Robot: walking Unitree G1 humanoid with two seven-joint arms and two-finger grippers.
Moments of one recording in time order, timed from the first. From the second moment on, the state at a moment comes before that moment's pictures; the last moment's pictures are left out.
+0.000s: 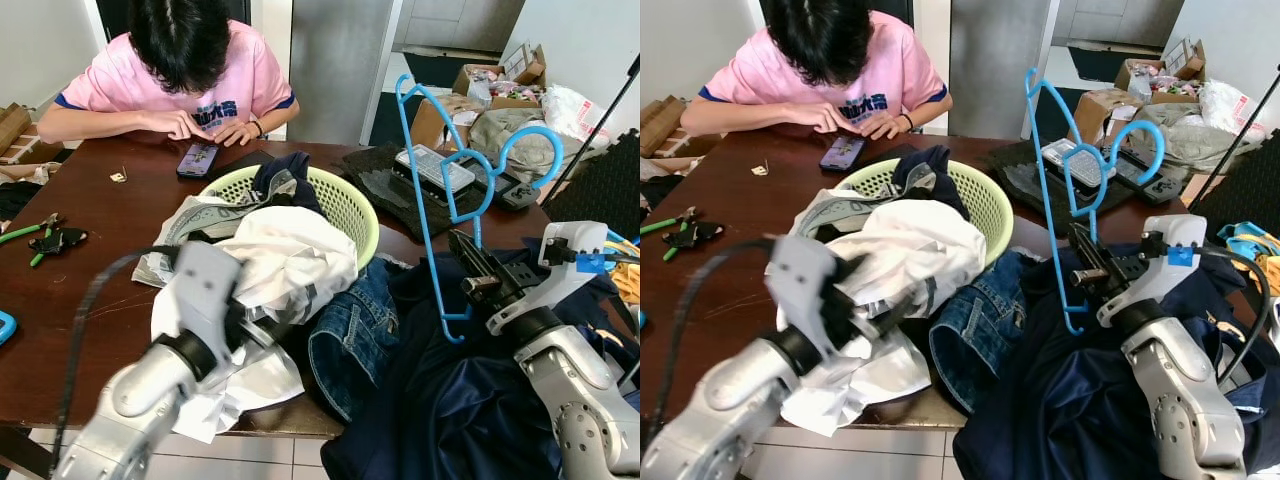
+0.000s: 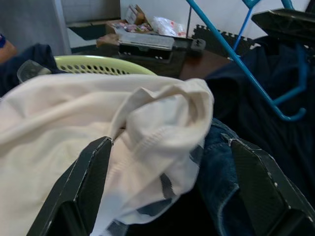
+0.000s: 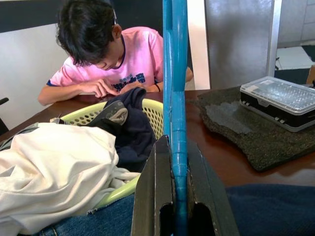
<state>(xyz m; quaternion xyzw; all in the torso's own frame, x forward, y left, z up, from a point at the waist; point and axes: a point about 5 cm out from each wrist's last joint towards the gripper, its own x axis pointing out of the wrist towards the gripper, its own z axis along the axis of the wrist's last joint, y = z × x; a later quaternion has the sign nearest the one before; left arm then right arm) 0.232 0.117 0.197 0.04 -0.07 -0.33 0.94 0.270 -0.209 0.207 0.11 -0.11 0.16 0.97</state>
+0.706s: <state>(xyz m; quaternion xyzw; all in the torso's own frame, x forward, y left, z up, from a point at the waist) 0.242 0.155 0.195 0.31 -0.07 -0.23 0.92 0.271 -0.209 0.208 0.11 -0.11 0.16 0.97</state>
